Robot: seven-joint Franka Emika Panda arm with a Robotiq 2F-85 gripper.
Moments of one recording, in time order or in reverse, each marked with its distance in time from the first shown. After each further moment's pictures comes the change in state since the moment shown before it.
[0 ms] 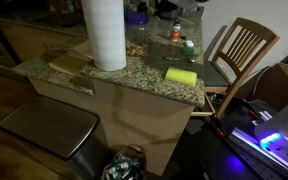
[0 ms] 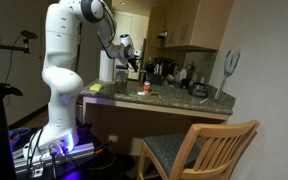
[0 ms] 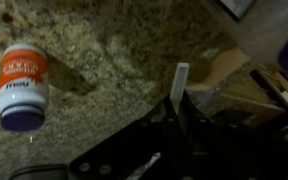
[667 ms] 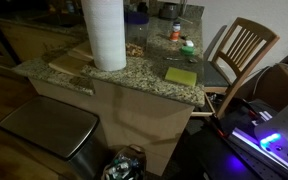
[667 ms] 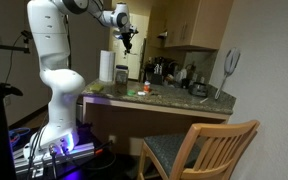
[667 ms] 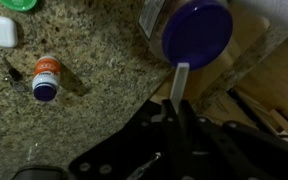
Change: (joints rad) arm 0.092 -0.207 -0.007 0.273 0.241 -0.679 -0.129
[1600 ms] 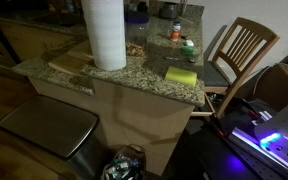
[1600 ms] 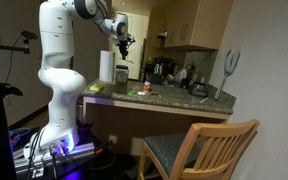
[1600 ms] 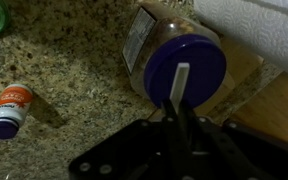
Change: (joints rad) arm 0.059 0.131 0.012 0.019 0.013 0.024 -0.010
